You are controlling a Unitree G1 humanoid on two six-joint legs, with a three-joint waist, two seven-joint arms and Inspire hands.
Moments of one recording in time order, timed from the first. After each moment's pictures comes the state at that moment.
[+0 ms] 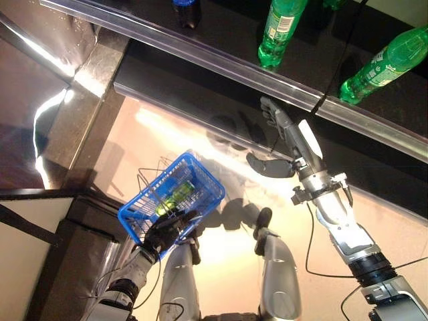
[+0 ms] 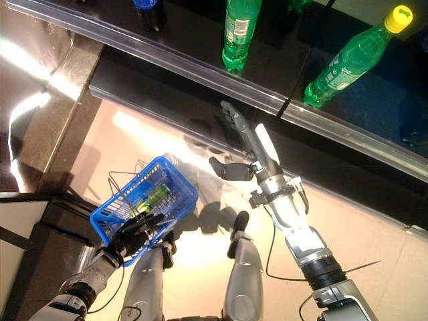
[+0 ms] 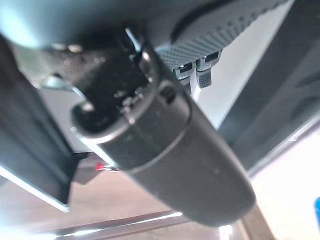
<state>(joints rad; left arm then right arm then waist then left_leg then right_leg) -0.31 0.32 -0.16 1.05 -1.05 -0.03 -0.42 -0.35 -0.57 0.26 0.06 0.03 -0.35 -0.12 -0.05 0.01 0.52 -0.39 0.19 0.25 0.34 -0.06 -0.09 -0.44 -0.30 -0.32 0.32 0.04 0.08</state>
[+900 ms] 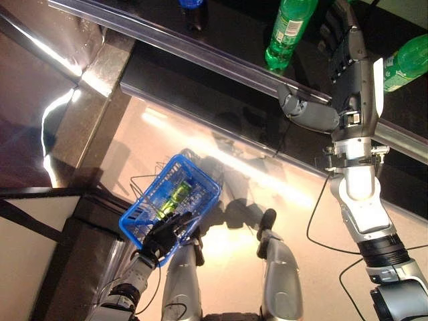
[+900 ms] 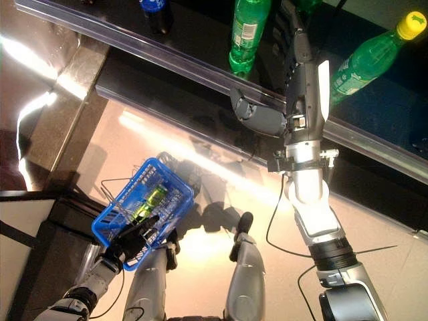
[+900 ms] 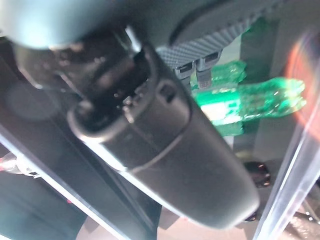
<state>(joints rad) -0.29 0.29 -0.11 1.09 -1.08 -0.02 -0.42 -0.50 -0.59 0.16 0.04 0.23 -0.43 -0.28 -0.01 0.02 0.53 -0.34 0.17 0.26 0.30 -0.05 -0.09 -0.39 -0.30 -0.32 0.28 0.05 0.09</state>
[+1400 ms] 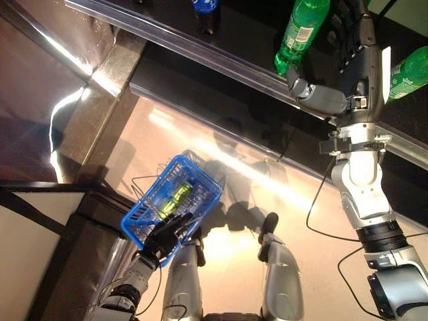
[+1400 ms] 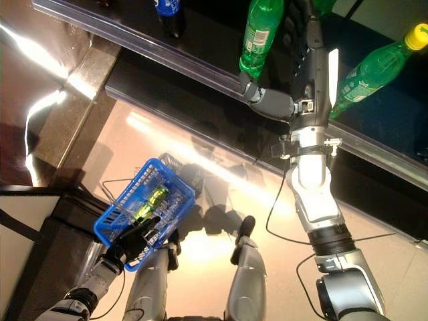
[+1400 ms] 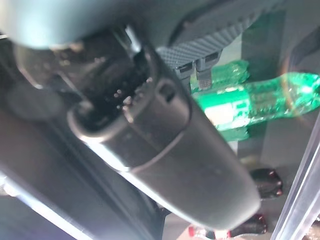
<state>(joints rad) -0.28 0.29 -0.11 1.08 -1.08 -0.01 -0.42 -0.62 -0.59 0.16 0.18 0.32 -0.38 -0.29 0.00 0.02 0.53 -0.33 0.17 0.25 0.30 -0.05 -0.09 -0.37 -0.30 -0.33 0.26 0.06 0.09</state>
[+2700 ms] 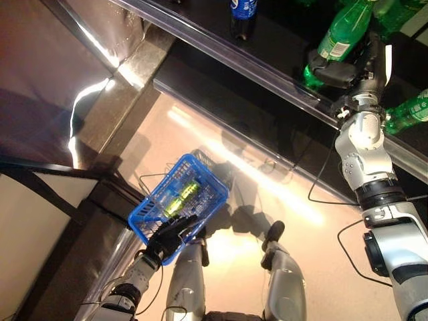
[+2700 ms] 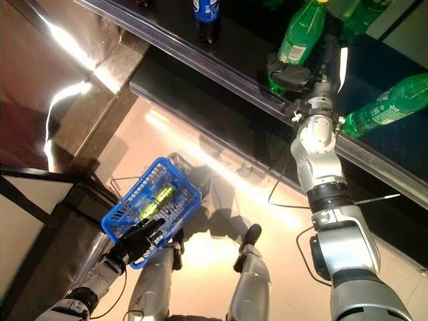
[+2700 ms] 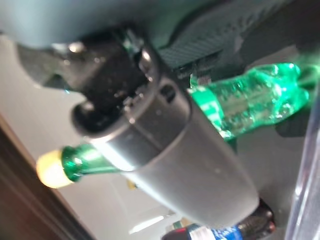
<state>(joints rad) -0.28 0.29 -0.15 1.06 -1.07 0.02 -0.42 -0.94 -0.59 0.21 0.63 0.56 -0.21 -0.30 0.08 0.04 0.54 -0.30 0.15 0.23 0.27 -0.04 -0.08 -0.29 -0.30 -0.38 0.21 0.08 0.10</state>
